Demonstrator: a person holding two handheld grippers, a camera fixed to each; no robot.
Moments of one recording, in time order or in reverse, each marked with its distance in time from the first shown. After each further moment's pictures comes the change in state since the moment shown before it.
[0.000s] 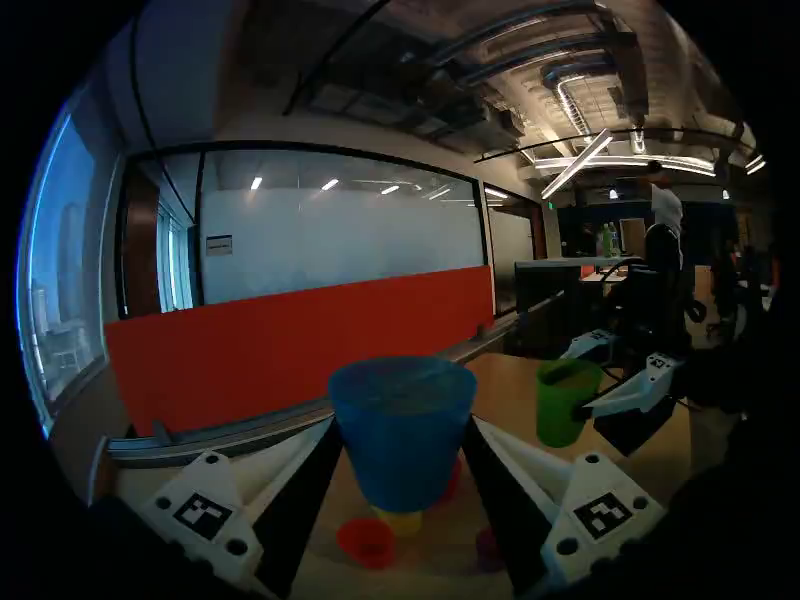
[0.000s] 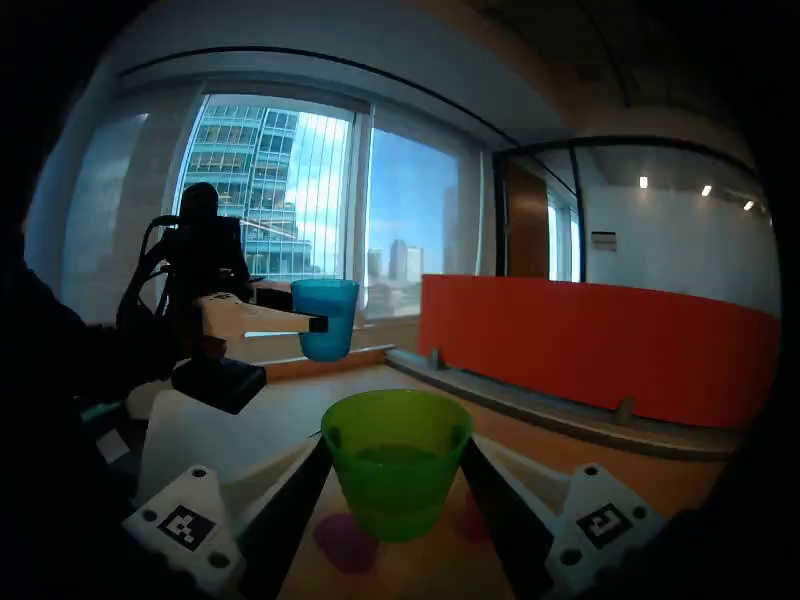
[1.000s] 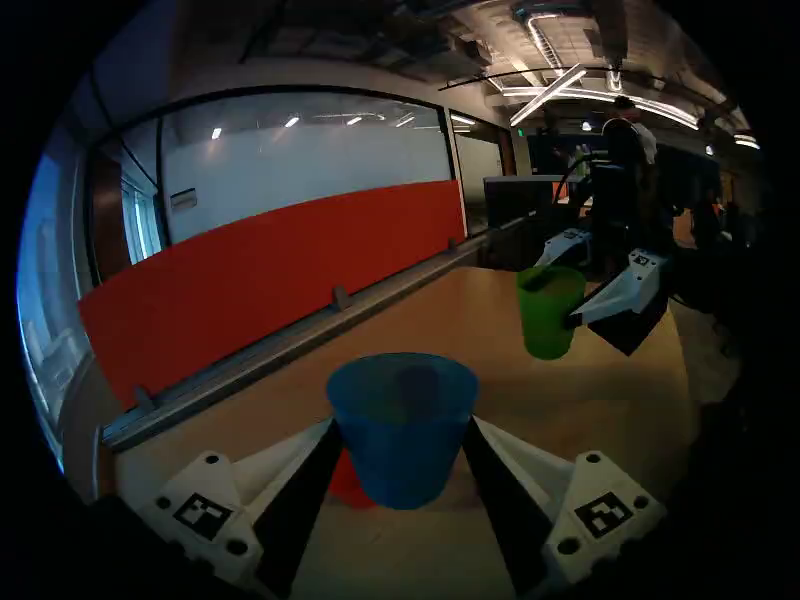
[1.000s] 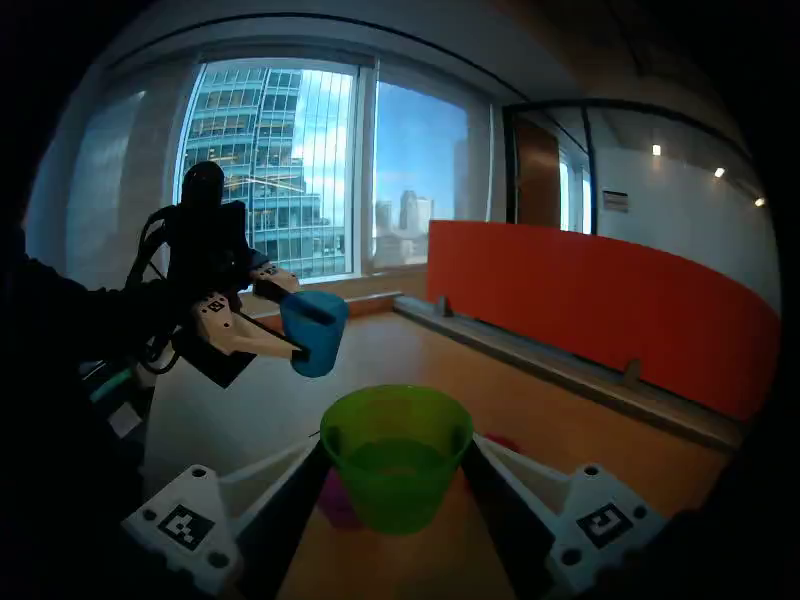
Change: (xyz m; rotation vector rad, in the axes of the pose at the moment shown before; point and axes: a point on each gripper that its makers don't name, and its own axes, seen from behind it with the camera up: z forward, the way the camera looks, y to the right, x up) left arm -0.096 0.020 0.001 -0.108 -0.261 0.084; right arm -0.045 0.014 -0.023 0.044 -0.186 0.002
